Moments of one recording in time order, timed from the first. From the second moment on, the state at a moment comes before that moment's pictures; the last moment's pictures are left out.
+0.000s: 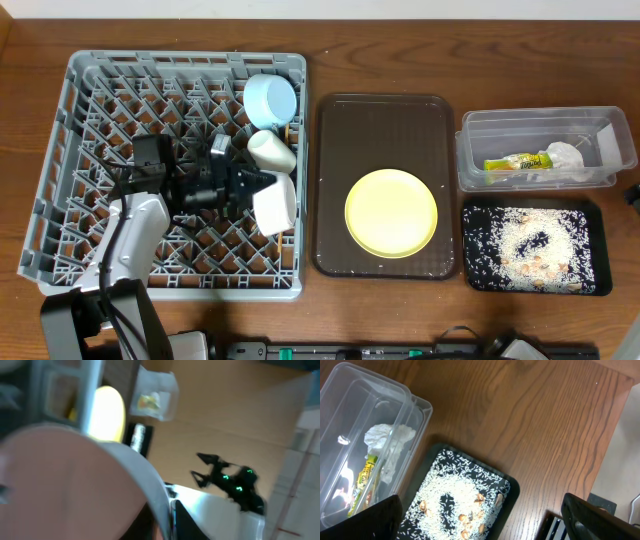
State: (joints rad) left arm 0.17 1.49 0.82 -0.60 1.35 -0.51; right arm -0.64 1.22 1.33 -1.17 0.26 0.44
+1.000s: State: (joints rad) left arm 0.05 1.28 1.00 -0.83 0.71 -0.44; right arm -0.64 1.22 1.33 -1.17 0.26 0.44
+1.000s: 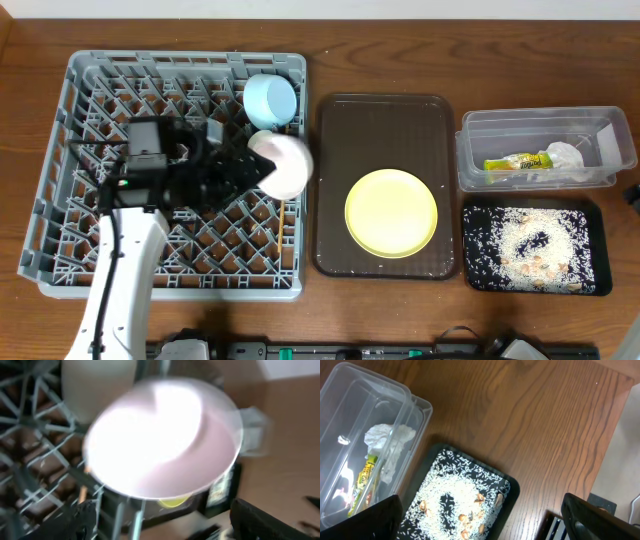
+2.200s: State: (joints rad) left arm -0.63 1.77 1.82 -1.15 0.12 -0.46; right arm -0.64 1.22 1.33 -1.17 0.26 0.44
